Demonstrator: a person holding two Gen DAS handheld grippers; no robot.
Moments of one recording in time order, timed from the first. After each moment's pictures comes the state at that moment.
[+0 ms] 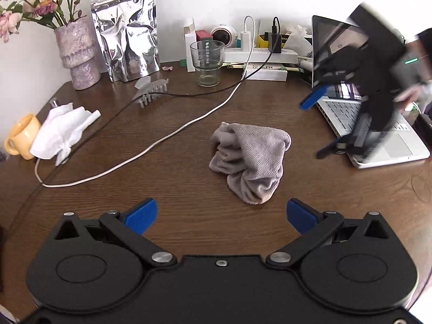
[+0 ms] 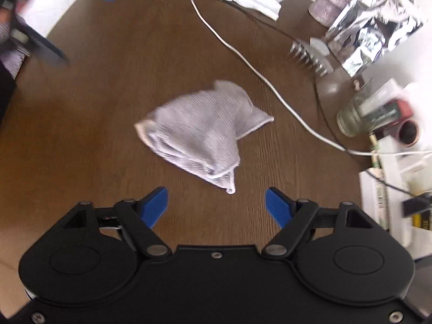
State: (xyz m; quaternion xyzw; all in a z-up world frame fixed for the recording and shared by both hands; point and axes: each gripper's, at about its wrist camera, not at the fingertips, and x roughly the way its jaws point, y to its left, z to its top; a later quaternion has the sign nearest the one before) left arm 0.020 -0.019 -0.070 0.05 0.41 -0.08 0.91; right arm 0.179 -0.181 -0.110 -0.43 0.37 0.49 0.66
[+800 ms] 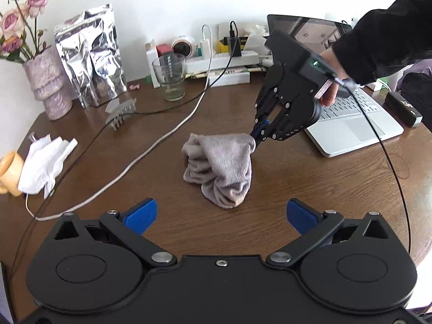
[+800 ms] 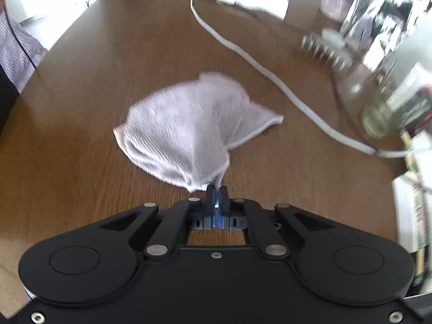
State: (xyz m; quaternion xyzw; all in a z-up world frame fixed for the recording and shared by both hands) left arm 0.023 -0.040 -0.061 0.10 0.38 -0.15 0.91; right arm 0.203 -0.188 -0.114 -0.39 0.36 0.55 0.65
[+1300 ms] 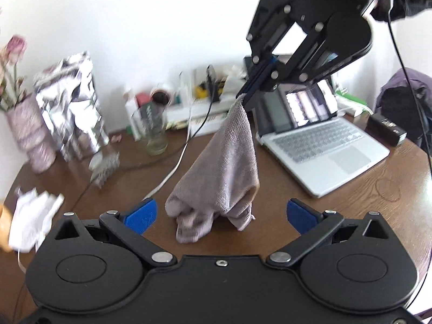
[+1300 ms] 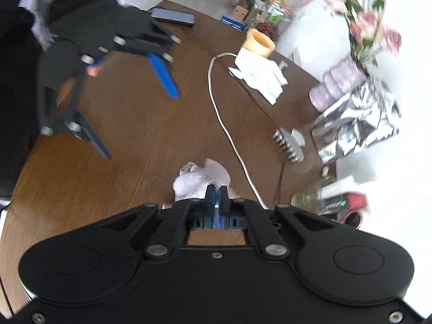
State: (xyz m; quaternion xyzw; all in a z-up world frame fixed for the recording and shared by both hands) left arm 0.043 -0.047 -0.040 0.12 0.28 -0.23 0.93; right arm 0.128 -0.175 0.066 -0.51 0.24 0.55 0.62
